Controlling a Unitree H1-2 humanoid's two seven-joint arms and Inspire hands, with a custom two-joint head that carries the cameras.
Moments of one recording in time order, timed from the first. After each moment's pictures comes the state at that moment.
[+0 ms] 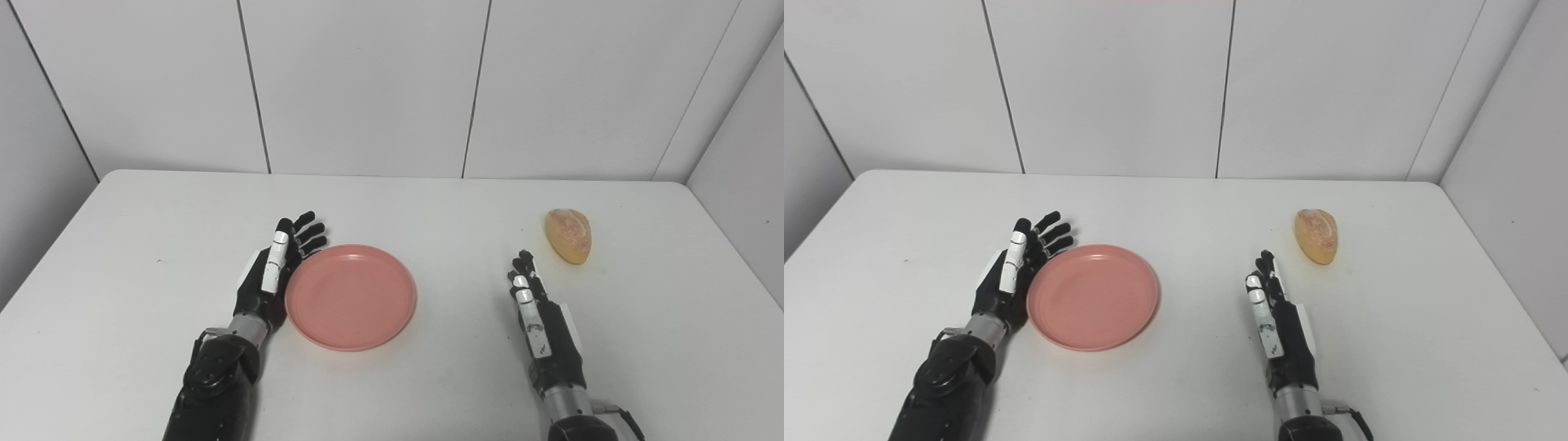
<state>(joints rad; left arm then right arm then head) -0.34 0.06 0.03 0.32 -0.19 0.03 -0.19 -0.06 0.04 0.02 -0.05 0.01 0.03 0.00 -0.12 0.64</state>
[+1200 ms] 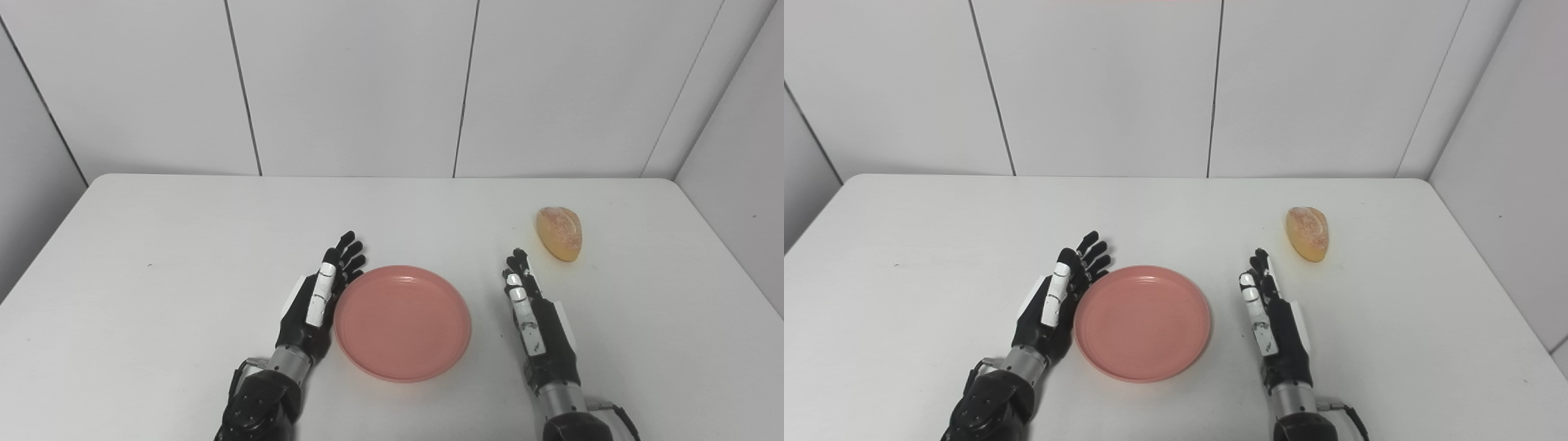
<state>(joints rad) -0.22 -0.01 -0.09 0.15 -0.12 0.05 -0.17 -0.06 0.04 0.03 -0.05 0.00 0.03 -0.01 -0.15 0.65</state>
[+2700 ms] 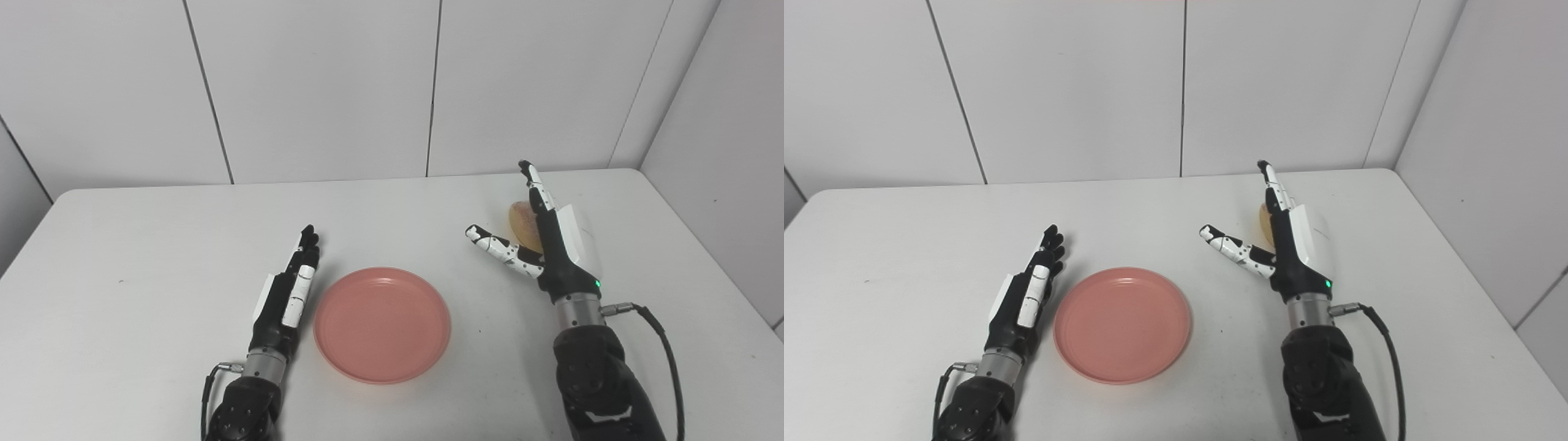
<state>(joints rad) -0.24 -0.01 -0.08 0.23 0.03 -0.09 -0.07 -0.29 -0.15 0.04 -0.05 -0.69 0.13 -0.12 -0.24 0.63</state>
